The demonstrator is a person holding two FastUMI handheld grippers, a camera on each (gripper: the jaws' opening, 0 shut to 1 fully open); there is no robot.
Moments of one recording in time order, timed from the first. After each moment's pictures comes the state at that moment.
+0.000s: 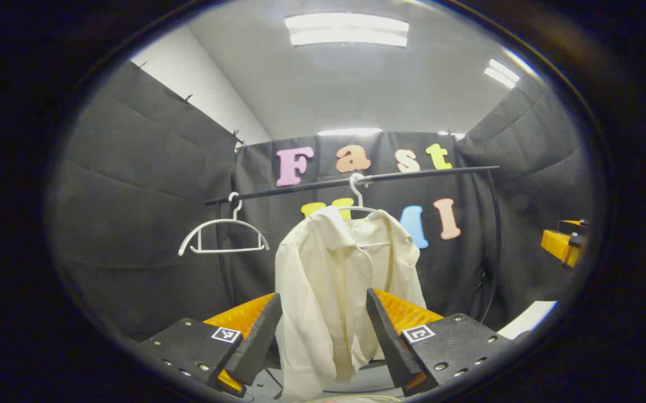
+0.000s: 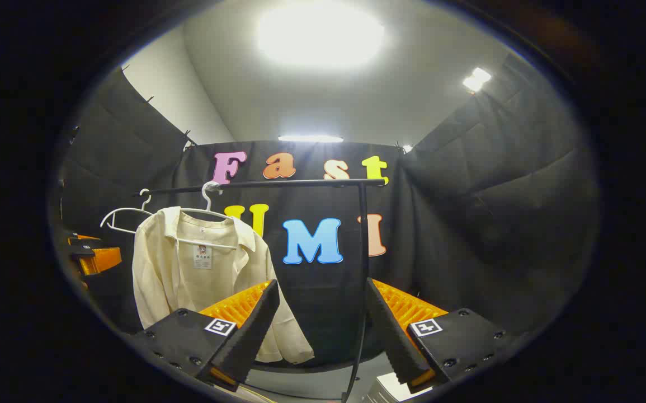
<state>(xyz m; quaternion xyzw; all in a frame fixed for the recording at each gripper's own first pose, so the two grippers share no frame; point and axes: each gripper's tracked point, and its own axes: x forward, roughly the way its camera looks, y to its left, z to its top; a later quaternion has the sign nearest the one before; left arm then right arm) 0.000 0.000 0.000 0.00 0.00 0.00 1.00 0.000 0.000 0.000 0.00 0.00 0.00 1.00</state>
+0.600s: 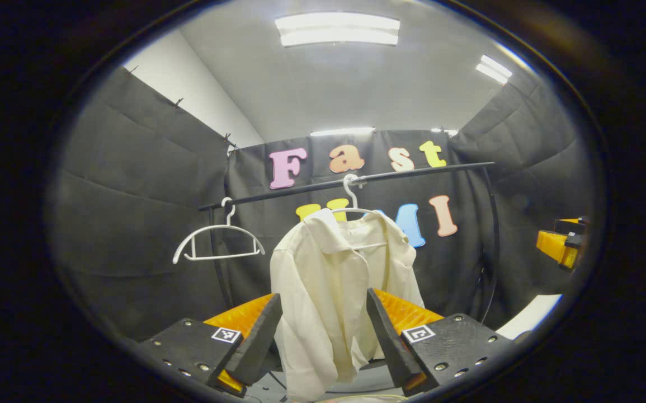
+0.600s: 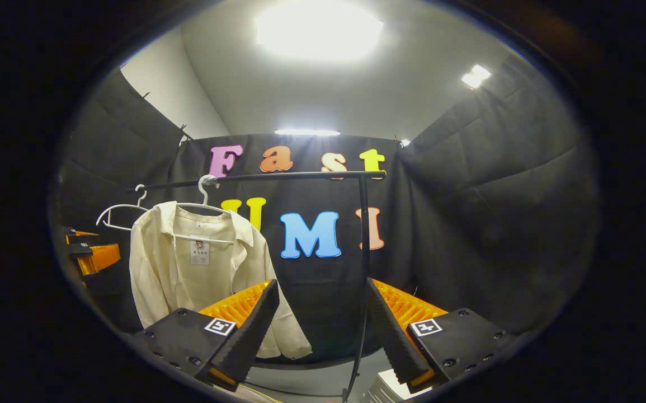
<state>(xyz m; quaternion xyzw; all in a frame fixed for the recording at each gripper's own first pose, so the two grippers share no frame) 0.005 -0.014 0.001 0.01 0.00 -0.02 1.00 0.007 0.006 -0.007 0.01 0.02 0.00 1.00</state>
